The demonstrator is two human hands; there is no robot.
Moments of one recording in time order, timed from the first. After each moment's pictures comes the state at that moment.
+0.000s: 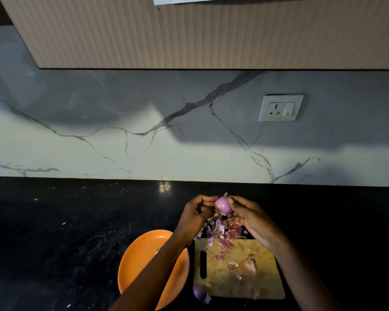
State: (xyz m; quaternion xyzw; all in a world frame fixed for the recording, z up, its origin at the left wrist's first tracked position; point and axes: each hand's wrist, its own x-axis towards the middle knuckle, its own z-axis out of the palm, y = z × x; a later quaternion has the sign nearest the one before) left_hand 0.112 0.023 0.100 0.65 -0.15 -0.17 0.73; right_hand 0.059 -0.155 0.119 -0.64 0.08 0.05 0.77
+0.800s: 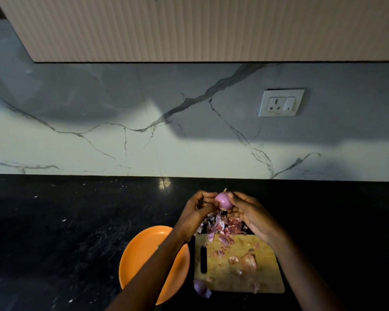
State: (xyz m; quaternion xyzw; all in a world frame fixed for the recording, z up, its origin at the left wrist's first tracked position) left_hand 0.112 0.025 0.100 0.63 -0.15 -0.20 0.73; right_hand 0.060 -0.154 0.119 -0.63 0.08 0.05 0.77
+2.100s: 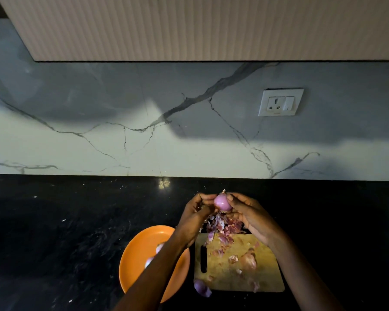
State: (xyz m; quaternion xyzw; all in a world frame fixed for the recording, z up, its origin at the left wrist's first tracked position) left_hand 0.104 0.024 0.090 0.59 -0.12 -0.20 0.78; right_hand 0.055 -0.150 0.117 -0.62 0.07 0.05 0.78
